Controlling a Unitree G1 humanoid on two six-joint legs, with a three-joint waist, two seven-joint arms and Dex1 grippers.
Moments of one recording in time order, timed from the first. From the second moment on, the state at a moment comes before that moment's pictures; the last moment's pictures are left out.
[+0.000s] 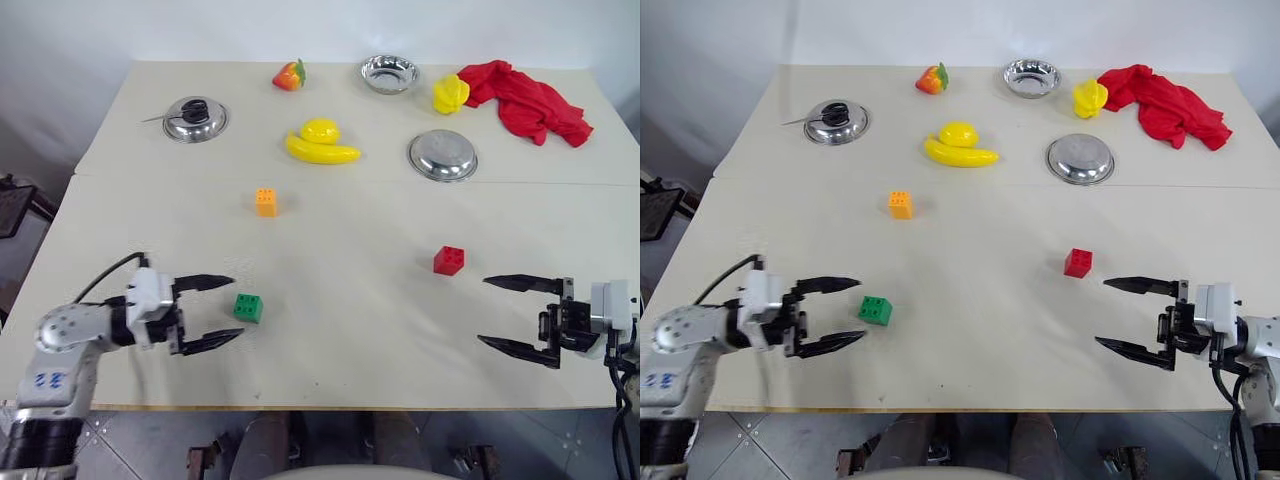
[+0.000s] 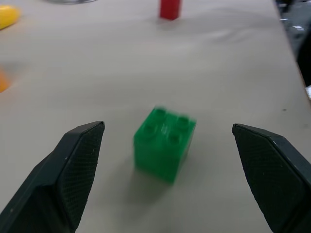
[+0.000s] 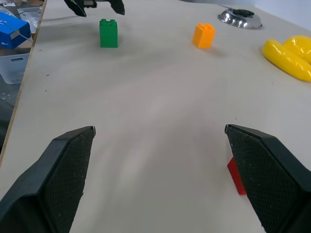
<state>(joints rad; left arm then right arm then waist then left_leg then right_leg) -0.08 0.72 0.14 -0.04 -0.46 0.03 -1.25 0.01 -0.83 -0.30 0.15 0.67 -0.23 1.54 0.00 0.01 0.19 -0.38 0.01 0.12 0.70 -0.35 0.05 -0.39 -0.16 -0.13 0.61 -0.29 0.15</state>
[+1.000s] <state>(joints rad) -1.05 0.22 -0.33 0.65 -0.17 0.08 -1.33 0.33 -0.81 -0.59 -0.04 0.63 -0.19 1.39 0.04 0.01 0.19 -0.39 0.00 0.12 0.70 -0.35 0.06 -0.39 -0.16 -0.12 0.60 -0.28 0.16</state>
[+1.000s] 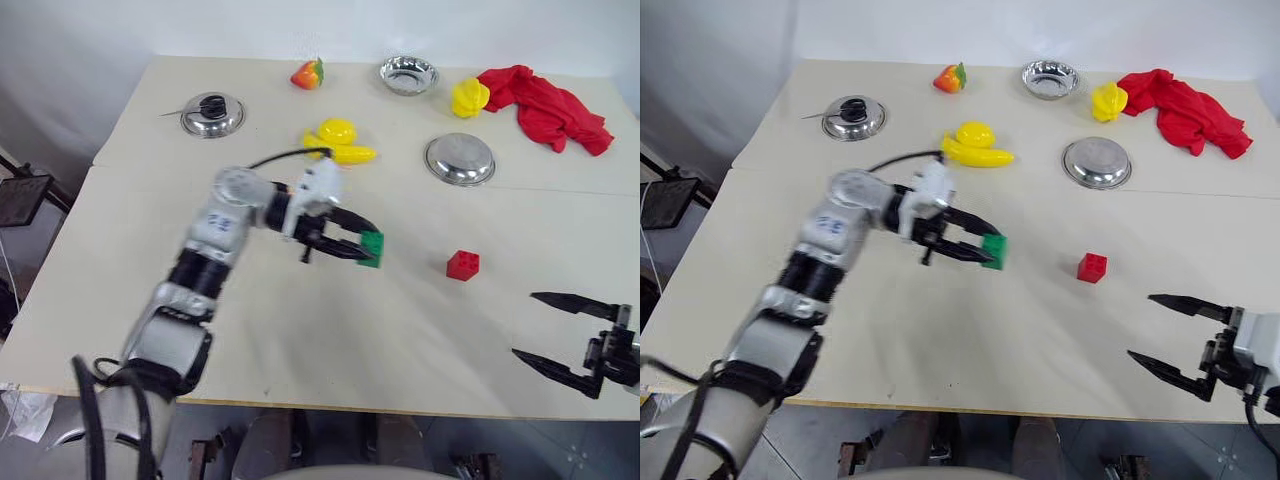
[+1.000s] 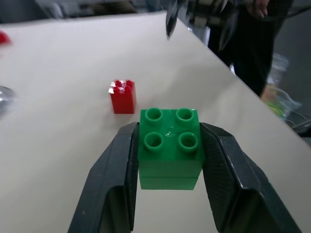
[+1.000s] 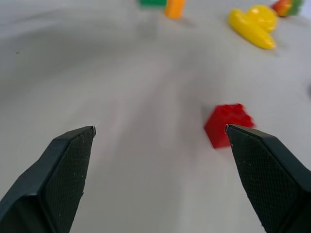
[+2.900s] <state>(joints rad) -0.17 0.63 0.33 0.14 -0.42 0.00 -1.04 0.04 -0.63 -0.33 -0.12 0.67 -0.09 1.30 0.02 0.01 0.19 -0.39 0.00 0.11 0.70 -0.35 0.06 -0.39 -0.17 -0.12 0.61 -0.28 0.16</state>
